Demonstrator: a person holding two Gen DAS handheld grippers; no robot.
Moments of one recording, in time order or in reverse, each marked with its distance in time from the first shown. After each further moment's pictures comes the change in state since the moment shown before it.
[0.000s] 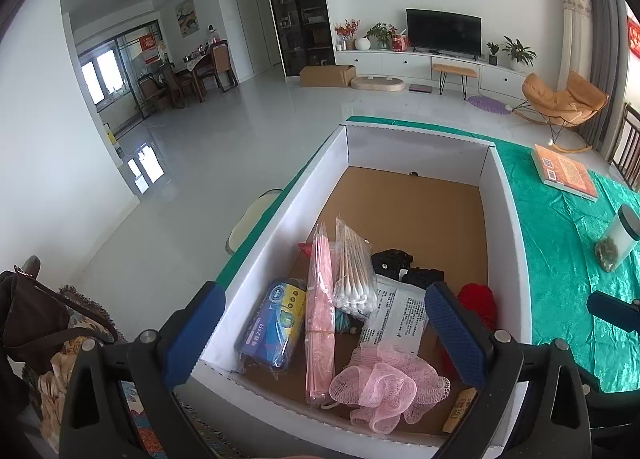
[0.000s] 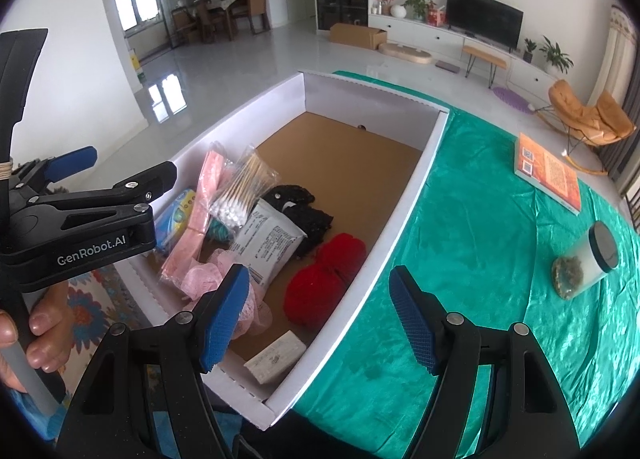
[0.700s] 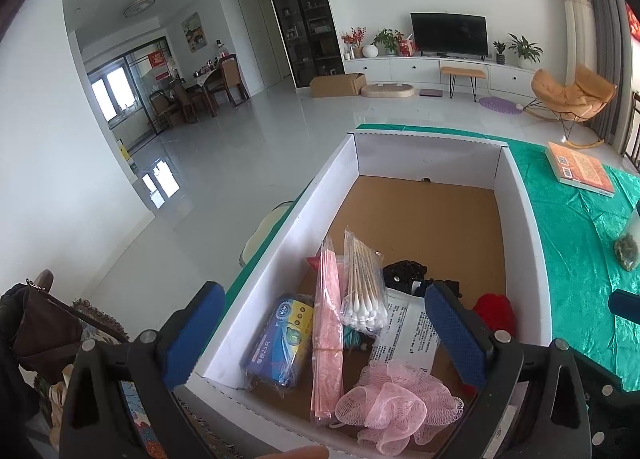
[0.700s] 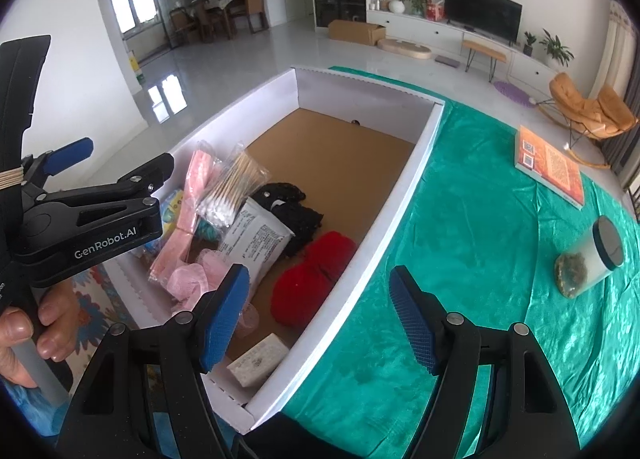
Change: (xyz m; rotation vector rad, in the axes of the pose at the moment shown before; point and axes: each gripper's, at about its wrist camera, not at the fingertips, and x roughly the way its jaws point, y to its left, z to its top) left arm 0.015 -0.010 0.003 0.029 -0.033 0.062; right arm 0.010 -0.016 0.002 0.013 0.016 0.005
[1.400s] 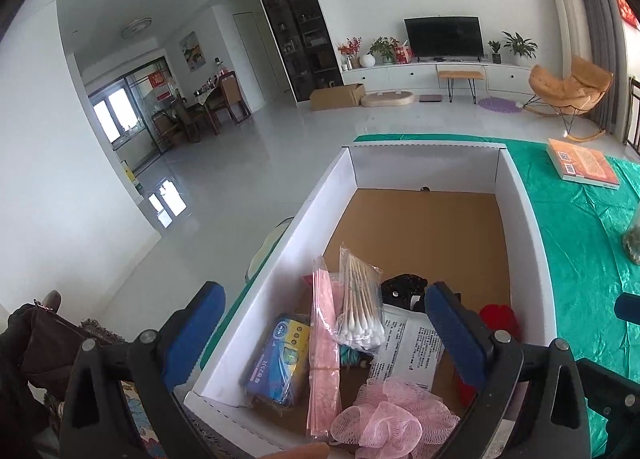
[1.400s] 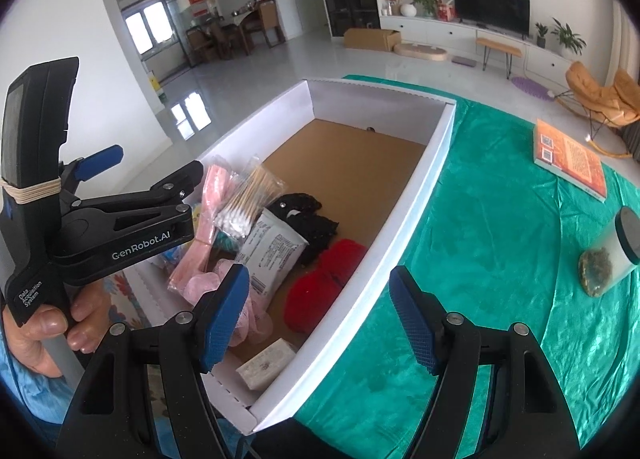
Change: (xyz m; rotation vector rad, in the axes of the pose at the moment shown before) left arm 0.004 -0.020 0.007 0.054 -0.058 0.044; right arm -0.002 -0.022 -0.003 0.042 -0.050 0.127
